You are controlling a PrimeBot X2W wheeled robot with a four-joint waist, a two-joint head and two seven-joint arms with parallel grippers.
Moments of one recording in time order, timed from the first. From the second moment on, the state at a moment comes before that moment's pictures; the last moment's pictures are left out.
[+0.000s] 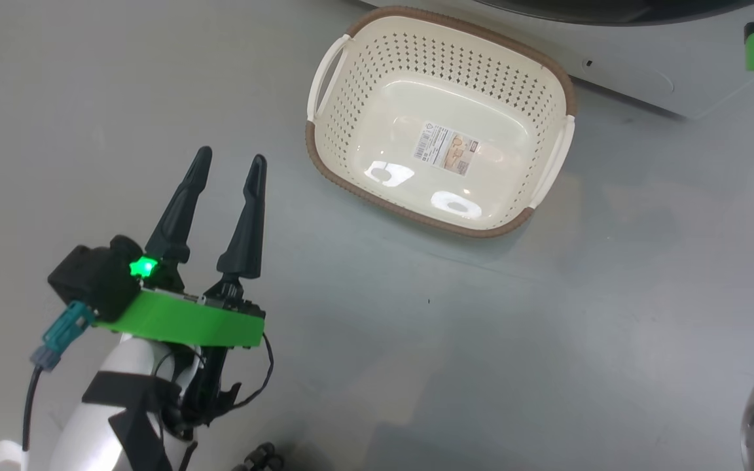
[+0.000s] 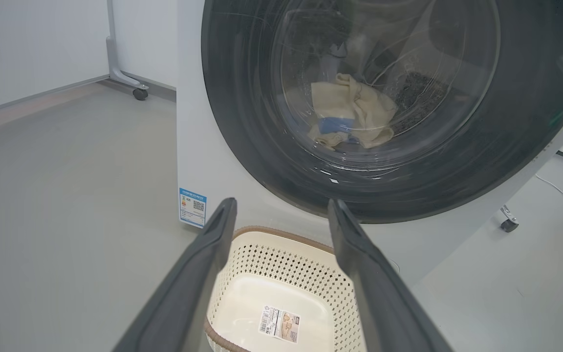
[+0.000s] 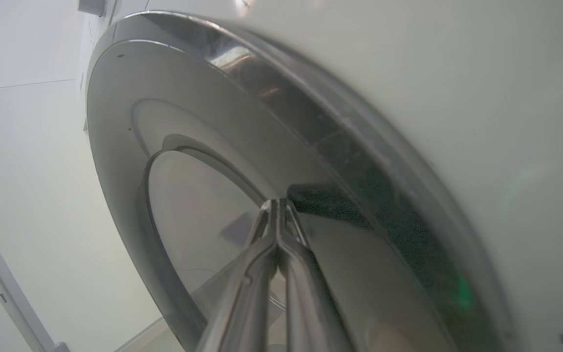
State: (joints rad) left arm -0.41 0.15 -0.32 0.09 -0.50 -0.13 -0.25; right arm -0.85 -0.12 -0.10 0.28 0.38 0.13 -0.26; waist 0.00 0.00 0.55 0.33
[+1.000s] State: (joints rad) left arm -0.36 0.17 -0.30 0.18 -0.50 -0.13 -0.26; right arm -0.68 -0.09 0.02 0.29 0.39 0.13 -0.26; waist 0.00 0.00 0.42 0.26
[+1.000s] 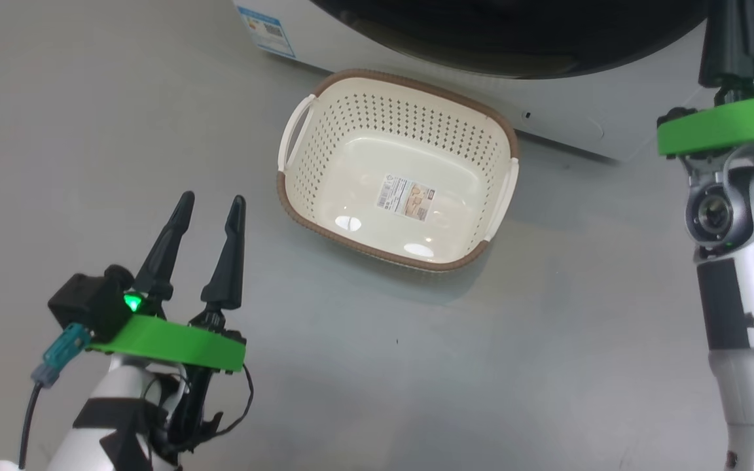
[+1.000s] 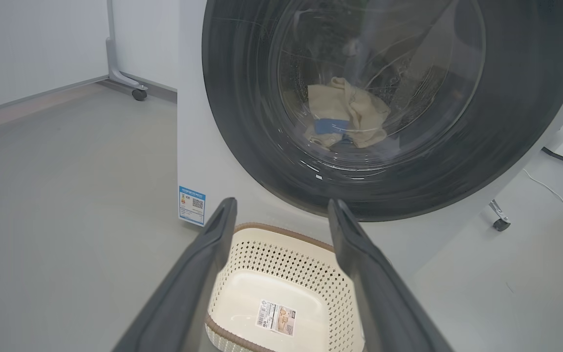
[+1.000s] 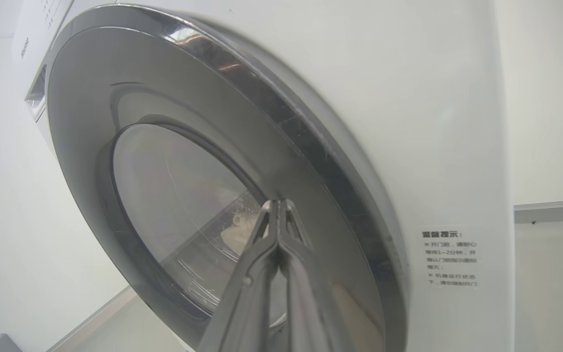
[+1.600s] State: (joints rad) left arm -0.25 0.22 -0.25 0.23 -0.50 -0.13 -0.26; right arm -0.39 -0.07 0.03 0.30 0.41 0.13 -0.26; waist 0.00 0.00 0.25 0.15
